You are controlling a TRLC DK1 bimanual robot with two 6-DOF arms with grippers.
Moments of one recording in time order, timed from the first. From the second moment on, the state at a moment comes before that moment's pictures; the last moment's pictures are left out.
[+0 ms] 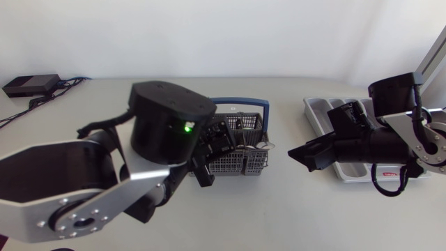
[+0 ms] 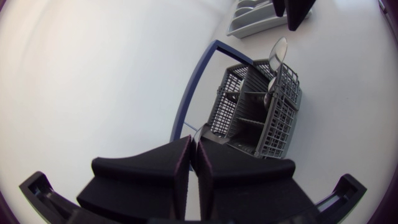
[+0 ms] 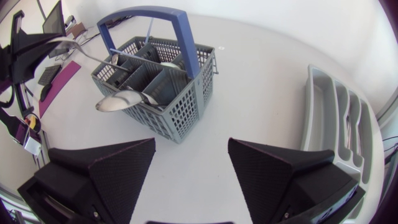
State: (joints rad) left arm -1.01 1.38 0.87 0.02 -0.70 0.78; right arm 0.16 1.20 0.69 -0.33 -0.36 -0.19
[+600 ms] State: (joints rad) left arm -0.79 1.29 1.25 -0.55 -0.31 0.51; right arm 0.29 1.05 0.69 -0.36 -0.32 -0.19
